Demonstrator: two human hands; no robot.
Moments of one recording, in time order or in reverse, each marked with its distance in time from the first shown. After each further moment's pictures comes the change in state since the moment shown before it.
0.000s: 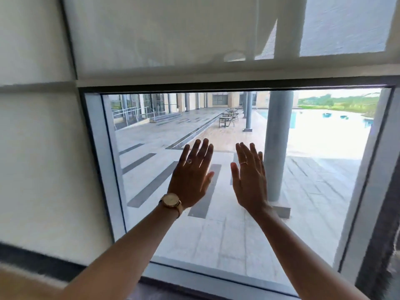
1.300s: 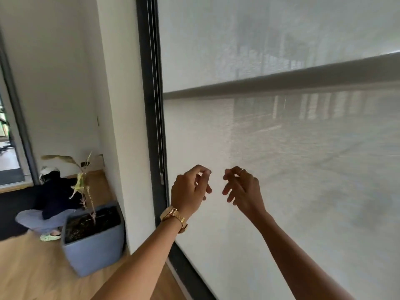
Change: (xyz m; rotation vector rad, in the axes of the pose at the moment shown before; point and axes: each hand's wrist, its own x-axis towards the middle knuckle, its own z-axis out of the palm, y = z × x) left_hand -0.323 -1.021 0.007 -0.220 0.190 -0.916; right_hand 0.142 -0.767 0.845 1.139 -0.742 0.171
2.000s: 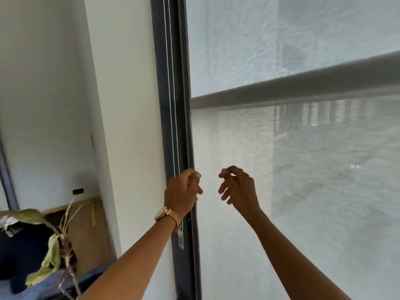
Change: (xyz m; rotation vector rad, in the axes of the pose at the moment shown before) left_hand 0.419 -0.454 -0.021 0.049 0.072 -0.049; right_hand 0.466 0.138 0.368 0.084 0.049 0.014
